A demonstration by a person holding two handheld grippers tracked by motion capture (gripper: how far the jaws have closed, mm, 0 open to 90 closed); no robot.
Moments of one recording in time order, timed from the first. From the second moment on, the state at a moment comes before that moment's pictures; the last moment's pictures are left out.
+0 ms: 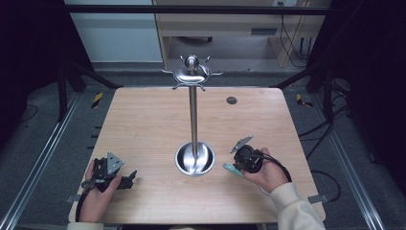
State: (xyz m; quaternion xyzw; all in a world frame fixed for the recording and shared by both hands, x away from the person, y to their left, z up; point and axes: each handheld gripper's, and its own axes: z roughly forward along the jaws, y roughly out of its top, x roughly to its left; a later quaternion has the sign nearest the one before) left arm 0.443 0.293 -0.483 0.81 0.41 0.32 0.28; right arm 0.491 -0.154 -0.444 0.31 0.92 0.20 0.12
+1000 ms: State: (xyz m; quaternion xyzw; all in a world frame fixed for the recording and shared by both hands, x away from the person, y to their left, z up) left arm 0.444 0.293 -0.483 0.81 0.40 0.31 0.28; right arm 0.515 -0.132 -0.463 0.30 0.95 0.11 0.05
